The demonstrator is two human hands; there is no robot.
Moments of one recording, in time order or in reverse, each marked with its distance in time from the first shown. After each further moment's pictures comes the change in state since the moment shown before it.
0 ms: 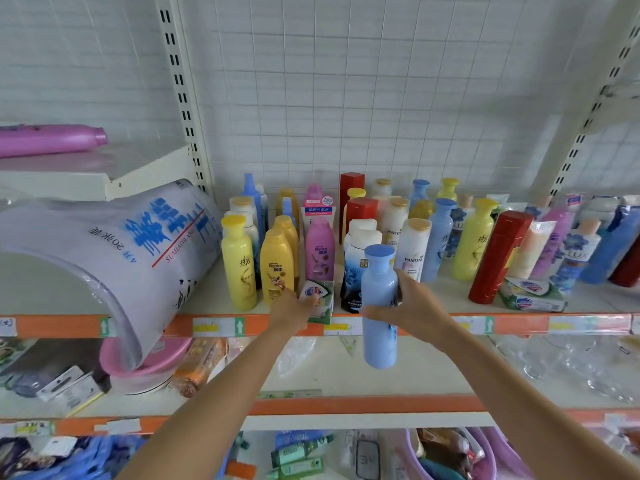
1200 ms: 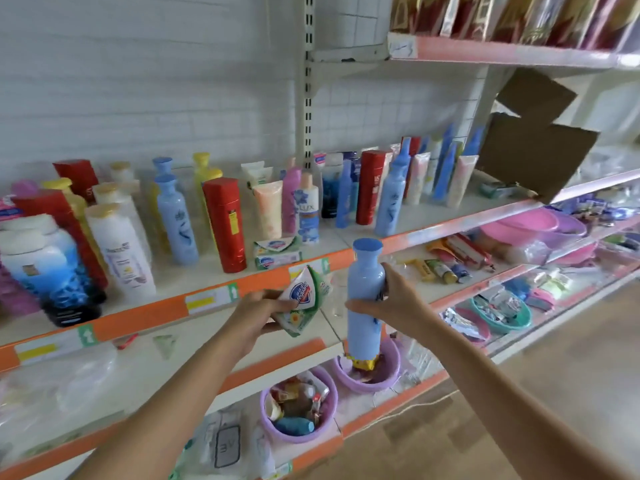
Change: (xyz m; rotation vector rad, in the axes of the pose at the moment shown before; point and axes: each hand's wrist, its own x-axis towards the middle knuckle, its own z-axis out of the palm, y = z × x) left_hand -0.167 0.171 0.308 -0.391 -0.587 0.058; right_hand -0.183 0.219 -0.287 0.020 0.345 0.296
